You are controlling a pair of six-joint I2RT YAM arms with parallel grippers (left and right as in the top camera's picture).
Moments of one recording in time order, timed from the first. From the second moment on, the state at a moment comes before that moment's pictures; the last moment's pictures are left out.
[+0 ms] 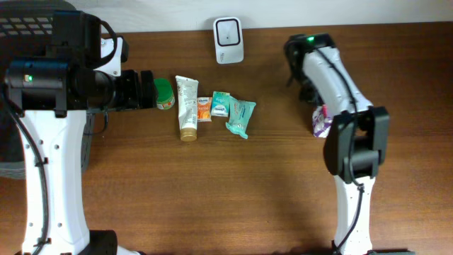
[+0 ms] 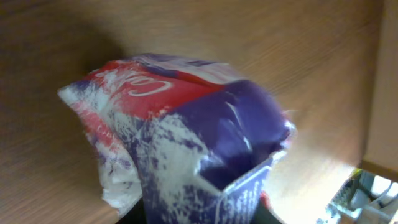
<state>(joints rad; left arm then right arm) -0.07 1.67 2.15 -1.61 0.12 -0.14 0.19 2.34 2.08 -1.49 0.58 0.59</state>
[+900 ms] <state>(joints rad) -0.07 1.67 2.15 -1.61 0.12 -0.14 -0.19 2.35 1.80 -1.22 -0.76 -0.21</state>
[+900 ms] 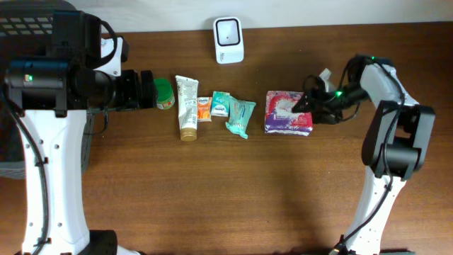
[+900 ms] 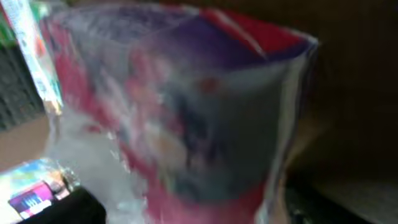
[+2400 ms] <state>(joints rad) -0.07 1.66 2.15 -1.61 0.12 -0.14 -0.39 2.29 2.08 -0.86 -0.25 0.84</state>
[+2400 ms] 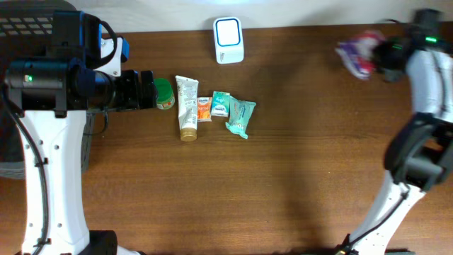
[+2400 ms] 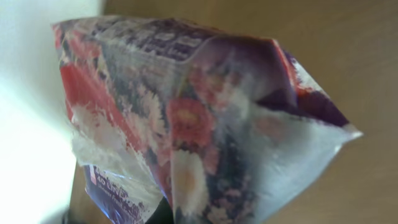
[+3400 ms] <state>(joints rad) -0.07 1.66 2.15 -1.61 0.12 -0.14 0.05 2.16 2.08 -1.31 -0.49 0.17</state>
